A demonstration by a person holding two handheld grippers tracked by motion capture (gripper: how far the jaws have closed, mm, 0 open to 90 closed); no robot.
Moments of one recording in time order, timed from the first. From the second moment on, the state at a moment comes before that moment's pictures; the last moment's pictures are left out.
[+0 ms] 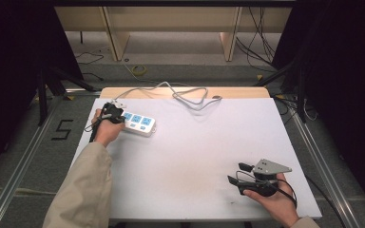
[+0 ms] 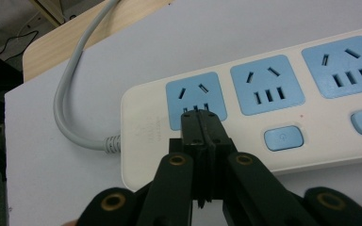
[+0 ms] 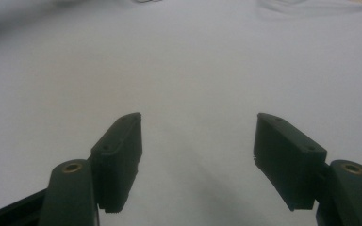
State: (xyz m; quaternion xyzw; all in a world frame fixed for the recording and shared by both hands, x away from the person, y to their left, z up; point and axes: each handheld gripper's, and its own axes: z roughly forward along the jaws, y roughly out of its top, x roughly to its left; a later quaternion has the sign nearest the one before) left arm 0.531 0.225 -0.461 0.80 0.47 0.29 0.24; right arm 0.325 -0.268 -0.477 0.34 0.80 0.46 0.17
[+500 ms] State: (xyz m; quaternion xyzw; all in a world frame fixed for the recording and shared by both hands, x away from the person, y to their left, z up) left arm 0.532 0.224 -0.462 0.80 0.48 0.28 0.24; right arm 0.325 -0.268 -0.477 0.34 0.80 0.46 0.17
